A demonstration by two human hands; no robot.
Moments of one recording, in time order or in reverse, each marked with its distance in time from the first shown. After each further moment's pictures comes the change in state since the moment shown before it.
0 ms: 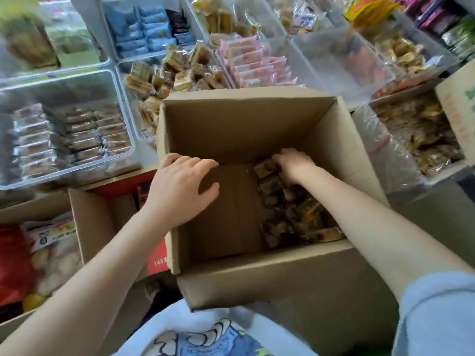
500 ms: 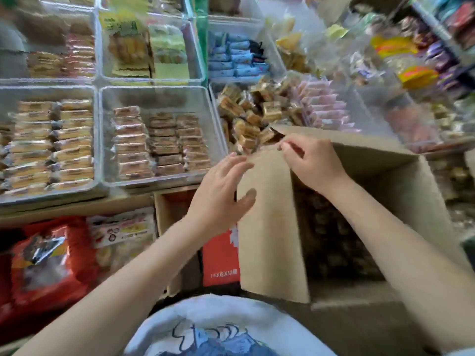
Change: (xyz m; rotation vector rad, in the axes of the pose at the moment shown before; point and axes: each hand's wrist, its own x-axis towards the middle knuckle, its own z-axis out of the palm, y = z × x) left_hand -0.054 -0.161 -0.031 -0.562 0.212 -0.018; right_hand -0.040 -0.232 -0.160 0.545 0.650 -0.288
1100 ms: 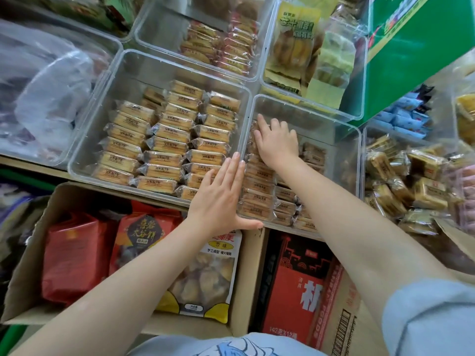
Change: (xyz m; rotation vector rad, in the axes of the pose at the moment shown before) left_hand -0.045 -0.260 -0.104 0.578 -0.193 -0.476; right_hand 0.256 -0.168 0.340 -0.556 -0.375 -0.203
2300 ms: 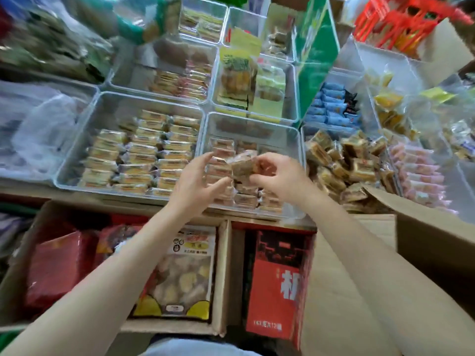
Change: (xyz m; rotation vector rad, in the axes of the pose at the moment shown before) left_hand -0.028 0.059 -0.064 -0.778 0.274 -0.097; right_hand -0.203 0.080 -0.103 0.772 0.007 -0.033
